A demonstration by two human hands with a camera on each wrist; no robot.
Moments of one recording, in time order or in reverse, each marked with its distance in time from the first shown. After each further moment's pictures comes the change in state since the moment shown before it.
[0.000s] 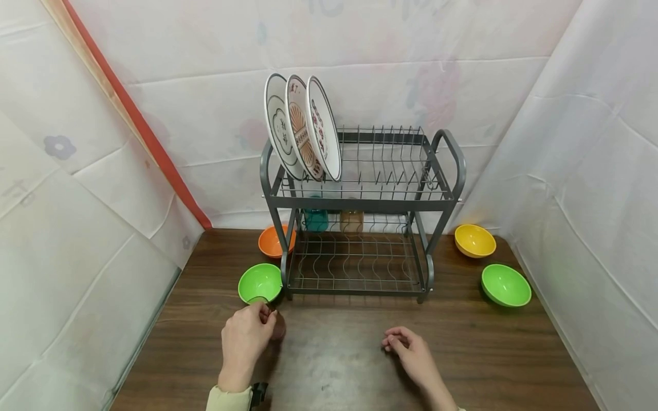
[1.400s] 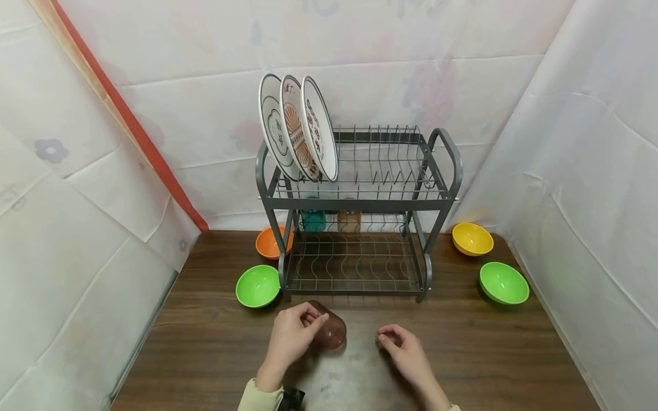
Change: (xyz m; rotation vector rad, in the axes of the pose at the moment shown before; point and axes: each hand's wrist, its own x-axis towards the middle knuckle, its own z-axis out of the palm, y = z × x) left_hand -0.006 0.067 0.035 -0.471 -0.242 0.079; right_hand 0.005 -0.003 0.010 -0.116 0.021 -0.051
